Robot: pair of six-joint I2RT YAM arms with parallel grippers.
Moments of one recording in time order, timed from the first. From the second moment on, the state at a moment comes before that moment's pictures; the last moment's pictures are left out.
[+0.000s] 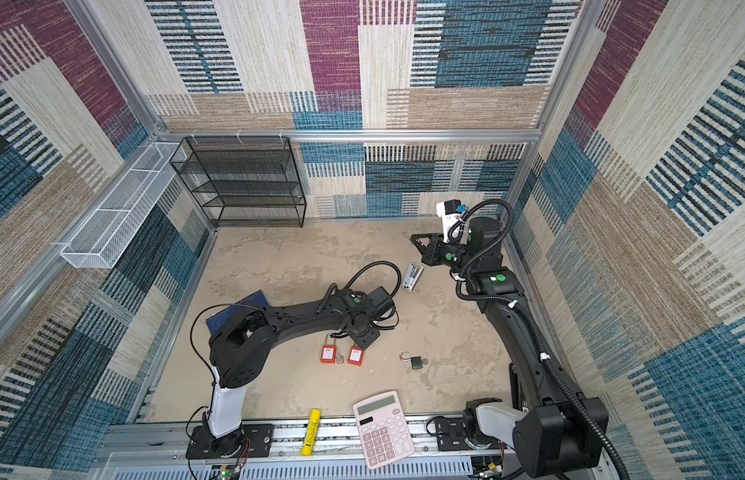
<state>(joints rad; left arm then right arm) -0.97 2.04 1.47 -0.83 -0.21 -0.13 0.11 1.20 1.13 -0.23 -0.64 0.38</state>
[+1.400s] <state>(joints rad) -0.65 1.46 1.20 -0.69 0.06 -0.26 0.17 1.16 0.93 -0.32 -0.52 0.41</state>
